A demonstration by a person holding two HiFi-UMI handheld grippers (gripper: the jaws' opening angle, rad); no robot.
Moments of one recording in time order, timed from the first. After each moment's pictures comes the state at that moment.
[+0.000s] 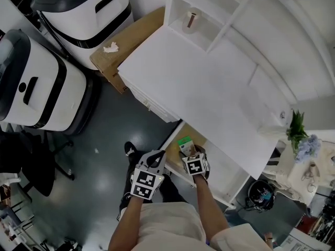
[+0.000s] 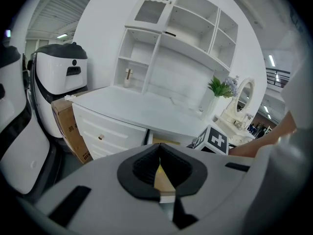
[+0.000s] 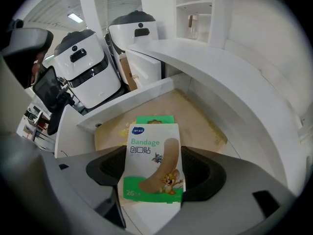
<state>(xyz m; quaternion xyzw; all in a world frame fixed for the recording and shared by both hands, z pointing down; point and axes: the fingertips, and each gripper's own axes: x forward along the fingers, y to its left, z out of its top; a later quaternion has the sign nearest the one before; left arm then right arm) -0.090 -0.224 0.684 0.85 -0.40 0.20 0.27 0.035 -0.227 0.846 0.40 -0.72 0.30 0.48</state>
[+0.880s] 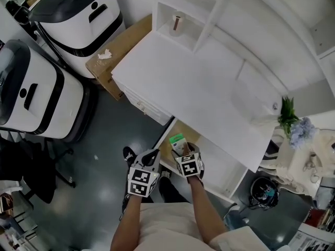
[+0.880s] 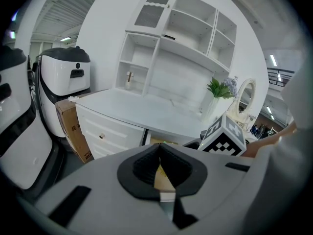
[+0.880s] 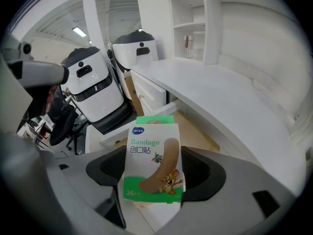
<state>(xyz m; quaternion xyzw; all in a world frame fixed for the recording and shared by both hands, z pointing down) -0.086 -0.205 0.678 0.84 -0.43 0.19 0.27 0.018 -0.218 0.791 0.42 -0.75 0.28 0.42</state>
